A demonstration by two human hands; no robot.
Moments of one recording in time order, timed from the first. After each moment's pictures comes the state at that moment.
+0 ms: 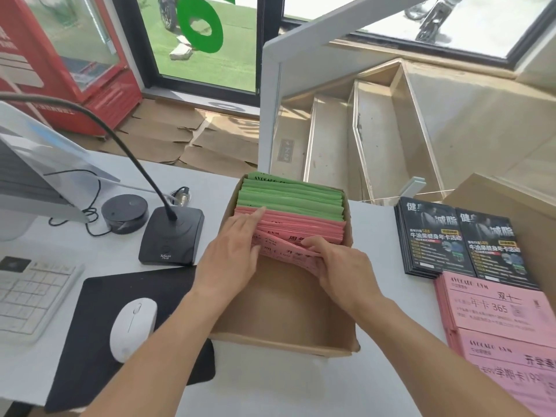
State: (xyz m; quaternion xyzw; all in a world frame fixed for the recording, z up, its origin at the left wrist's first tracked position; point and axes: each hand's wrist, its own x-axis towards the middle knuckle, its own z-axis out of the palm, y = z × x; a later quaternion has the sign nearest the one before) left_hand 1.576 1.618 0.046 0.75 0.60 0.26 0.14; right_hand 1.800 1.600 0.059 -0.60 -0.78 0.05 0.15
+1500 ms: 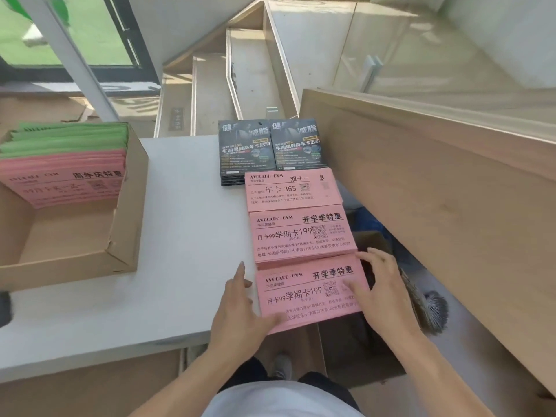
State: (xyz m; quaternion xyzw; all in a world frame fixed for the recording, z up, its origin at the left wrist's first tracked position) left_hand 1.915 1.342 0.003 0.64 0.61 0.11 0.45; right_hand 2.164 1.283 0.031 -0.84 -0.46 0.21 0.22
